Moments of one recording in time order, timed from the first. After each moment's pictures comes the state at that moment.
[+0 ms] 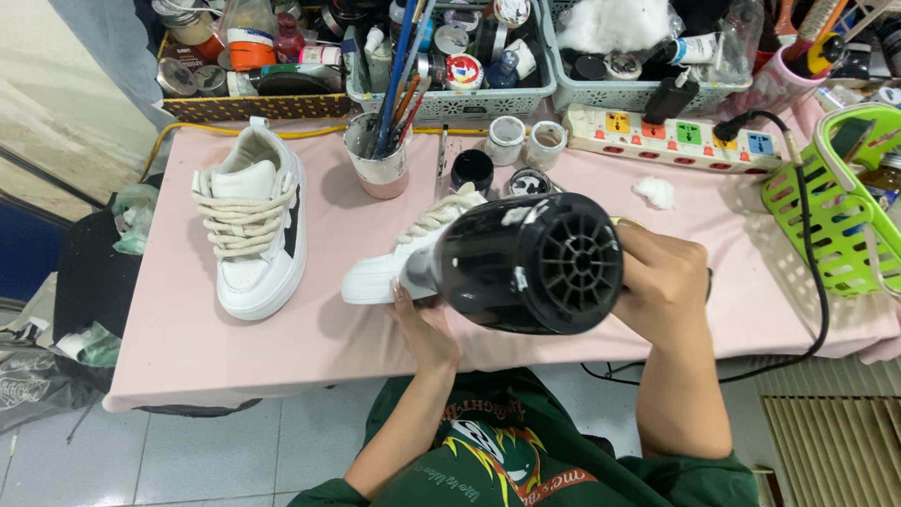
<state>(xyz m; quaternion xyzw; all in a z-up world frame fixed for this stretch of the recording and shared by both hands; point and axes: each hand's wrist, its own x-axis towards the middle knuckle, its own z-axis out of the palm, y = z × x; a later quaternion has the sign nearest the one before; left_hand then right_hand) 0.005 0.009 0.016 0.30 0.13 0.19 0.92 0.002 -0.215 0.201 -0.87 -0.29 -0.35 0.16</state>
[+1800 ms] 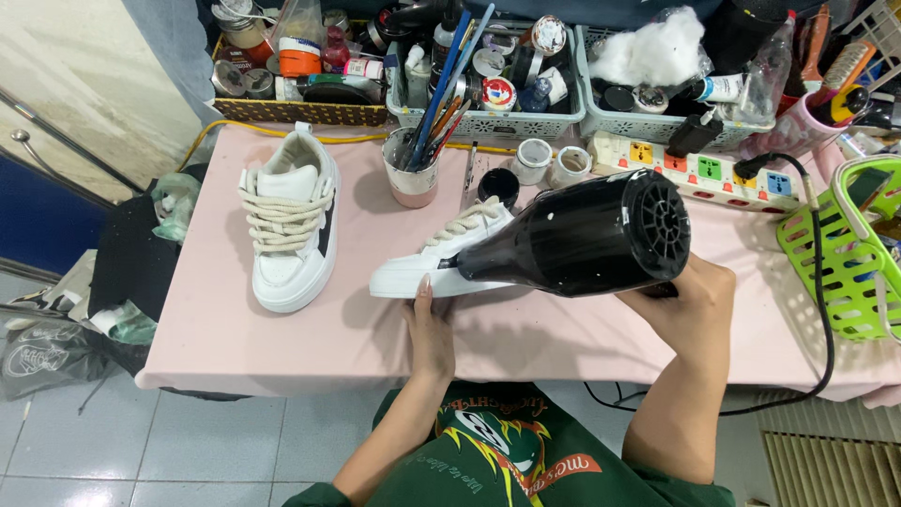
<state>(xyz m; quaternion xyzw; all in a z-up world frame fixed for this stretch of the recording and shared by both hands) 0.004 0.039 0.037 0.35 0.18 0.08 0.92 0.006 -0.238 0.185 -0.90 -0.16 -0.29 0.29</state>
